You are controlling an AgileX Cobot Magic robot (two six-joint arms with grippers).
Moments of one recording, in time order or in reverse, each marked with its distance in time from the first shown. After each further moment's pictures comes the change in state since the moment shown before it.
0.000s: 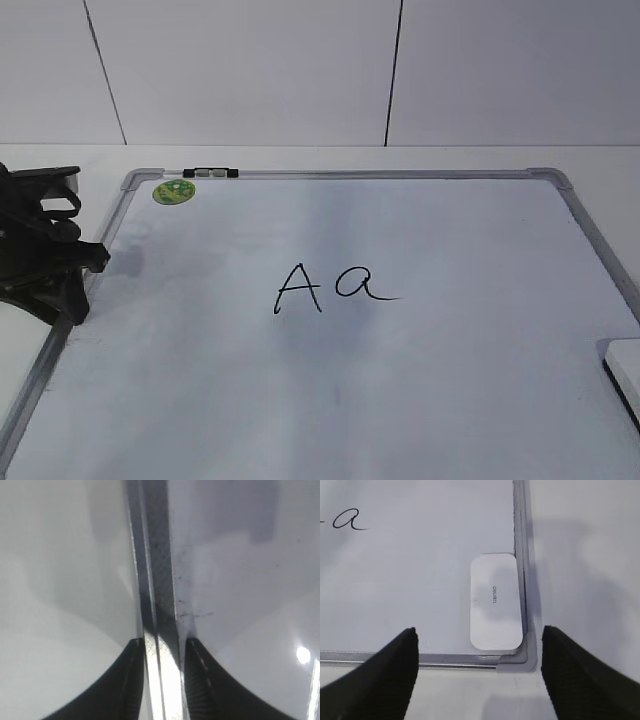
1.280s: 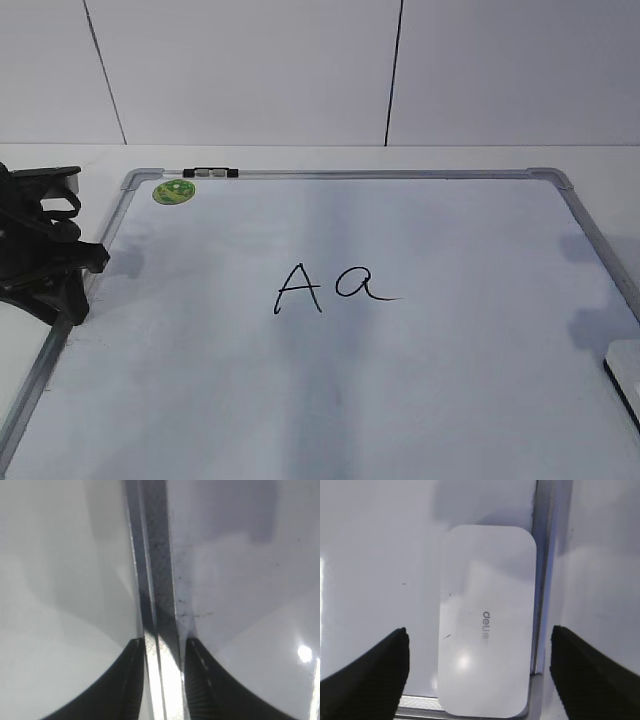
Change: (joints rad) left arm 0.000 0.000 -0.002 0.012 0.000 0.000; right arm 0.000 0.875 -0.035 -0.026 -0.329 -0.076
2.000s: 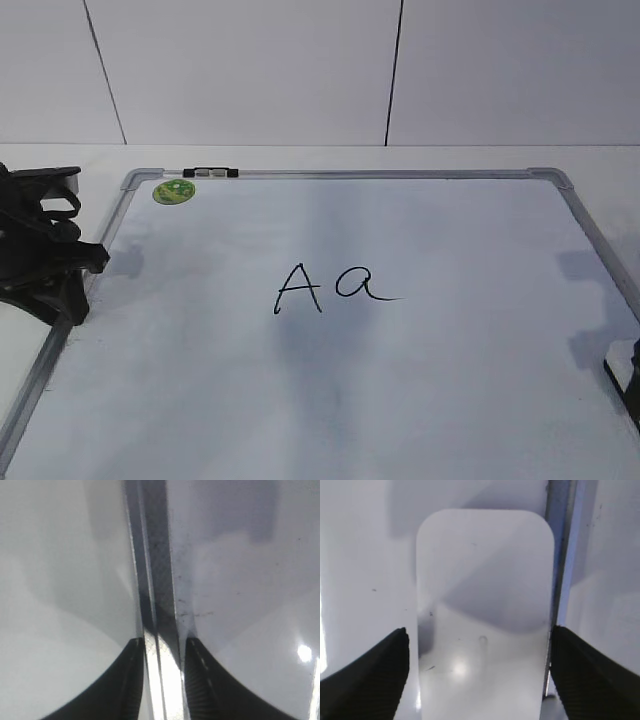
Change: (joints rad) left arm 0.000 0.000 0.000 0.000 0.007 0.000; right arm 0.000 0.215 -0.003 -0.014 -0.060 0.034
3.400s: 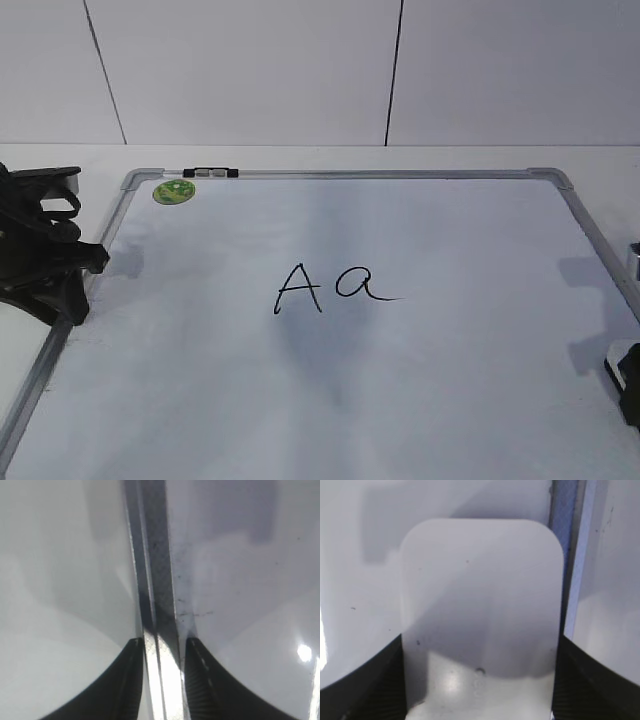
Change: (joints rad) left arm 0.000 0.000 0.000 0.002 0.002 0.000; right arm 0.000 0.086 -0.004 -0.033 -0.047 0.041
